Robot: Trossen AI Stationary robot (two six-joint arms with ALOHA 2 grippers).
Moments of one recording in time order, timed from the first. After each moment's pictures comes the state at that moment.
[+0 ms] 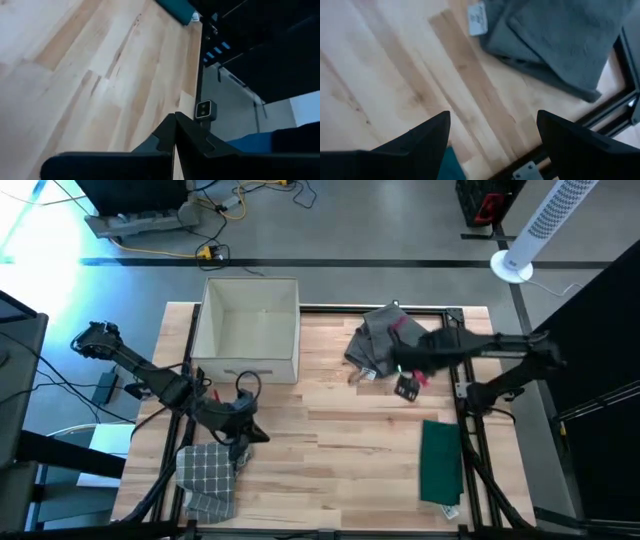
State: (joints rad) left arm -0.53 1.05 0.83 -0.38 -0.19 -0.89; right arm -0.08 1.39 1.37 -1.46 0.20 0.44
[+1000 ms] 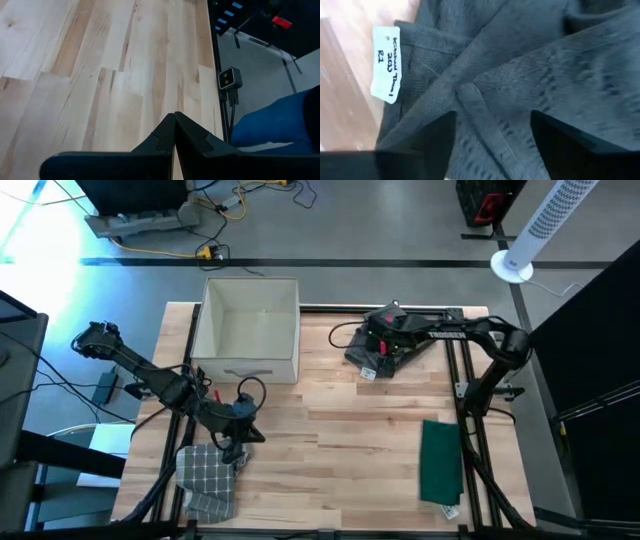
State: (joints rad) left arm -0.53 1.05 0.83 -0.48 -0.16 -0.66; right arm -0.49 1.70 1.03 -0.73 0.12 -0.27
